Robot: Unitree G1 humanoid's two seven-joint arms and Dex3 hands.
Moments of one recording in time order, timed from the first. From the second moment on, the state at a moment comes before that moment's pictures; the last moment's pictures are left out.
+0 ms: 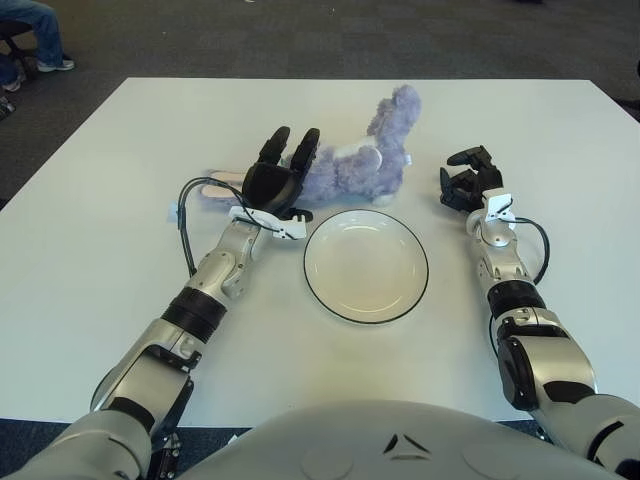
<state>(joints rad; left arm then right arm) -0.37 0.35 -0.43 0.29 1.03 -0.04 0.32 -0.48 -0.19 -0.09 0.82 -0.03 -0.37 -0.13</state>
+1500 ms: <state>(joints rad) -0.48 0.25 -0.45 0.47 0.83 -0.28 0.37 -0.49 -0.19 -0.09 0.84 -0.03 -0.38 -0.12</state>
